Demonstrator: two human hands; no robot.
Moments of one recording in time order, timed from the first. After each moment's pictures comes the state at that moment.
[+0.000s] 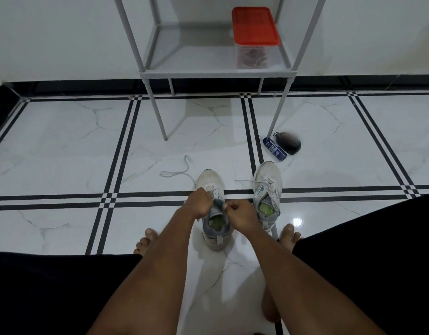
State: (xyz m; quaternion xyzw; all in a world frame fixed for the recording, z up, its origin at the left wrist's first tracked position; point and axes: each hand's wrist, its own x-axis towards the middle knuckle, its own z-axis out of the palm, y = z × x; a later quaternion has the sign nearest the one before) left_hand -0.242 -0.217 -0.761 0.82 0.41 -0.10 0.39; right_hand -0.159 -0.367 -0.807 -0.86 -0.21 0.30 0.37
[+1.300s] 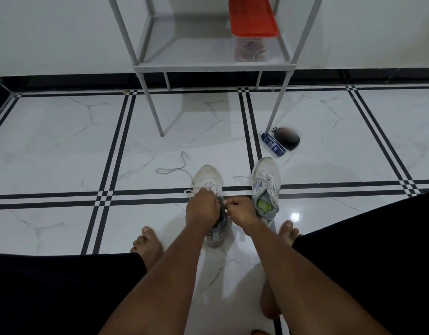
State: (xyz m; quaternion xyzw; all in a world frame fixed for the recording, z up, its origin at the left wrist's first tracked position) left_hand -0.247 -0.256 -0.778 0.90 0.38 -0.03 0.23; right_hand -0.146 -0.360 -0.844 -0.81 -0.12 0.38 0.44
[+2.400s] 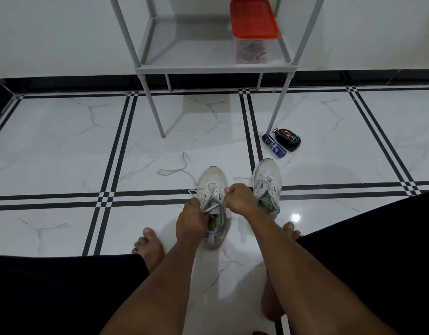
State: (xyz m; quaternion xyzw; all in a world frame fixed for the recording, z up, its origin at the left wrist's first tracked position) left_hand -0.289 -0.257 -0.797 0.83 0.46 0.00 0.30; right_hand -0.128 -0.335 -0.767 -0.88 -0.22 0.34 0.24
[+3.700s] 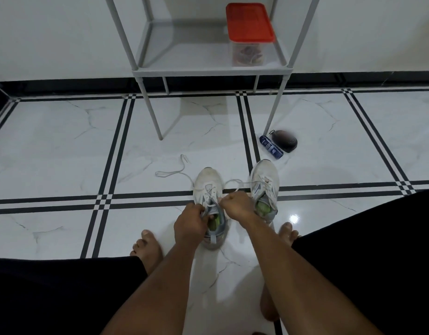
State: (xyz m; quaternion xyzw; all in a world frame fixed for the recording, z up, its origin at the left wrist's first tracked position) left_hand -0.293 -0.257 -0.803 0.85 0.43 0.03 0.30; right_hand -0.143 -0.344 -0.774 -0.87 -0.12 0.37 0.31
